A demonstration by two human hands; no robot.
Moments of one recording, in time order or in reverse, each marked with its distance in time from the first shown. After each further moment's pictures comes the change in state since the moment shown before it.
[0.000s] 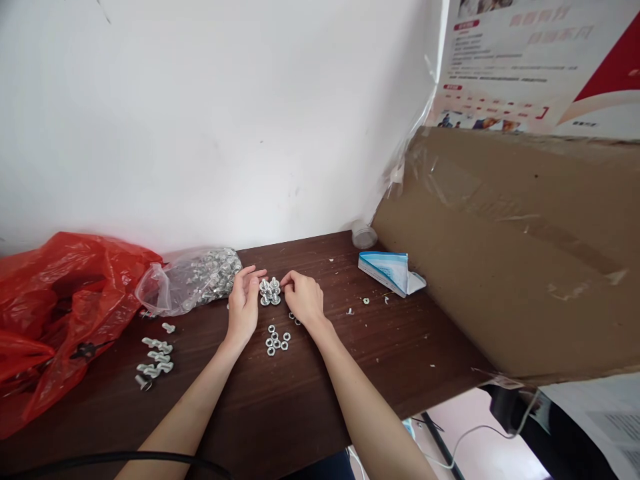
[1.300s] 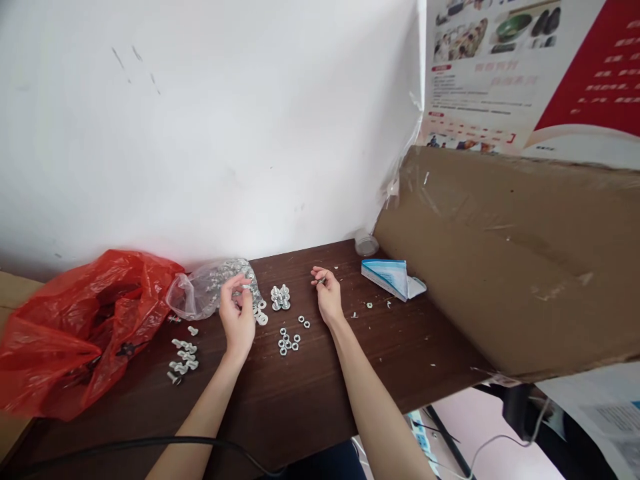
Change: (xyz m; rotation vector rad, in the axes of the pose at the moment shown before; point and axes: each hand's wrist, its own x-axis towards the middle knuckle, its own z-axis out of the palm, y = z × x) left_hand -0.010 0.032 -0.030 0.183 0.299 0.190; right_hand 0.019 0.045 0.019 1.122 0.290 0.083
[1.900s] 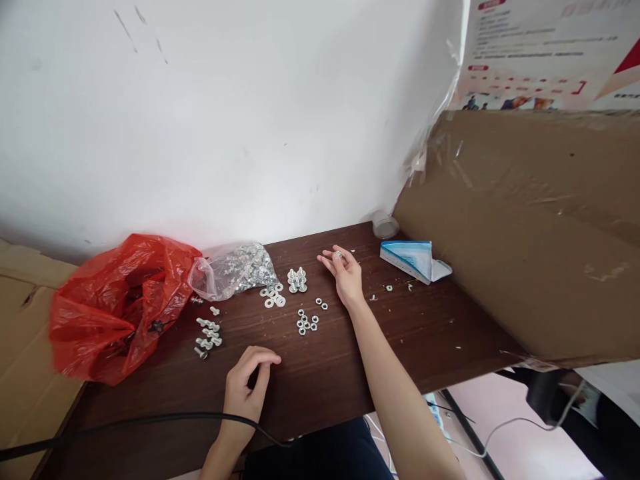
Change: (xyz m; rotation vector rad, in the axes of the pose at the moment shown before) left_hand -0.099 0.027 -0.092 0.060 -0.519 -0.043; right_hand -0.007 -0.012 0.000 0.194 -0.034 0.065
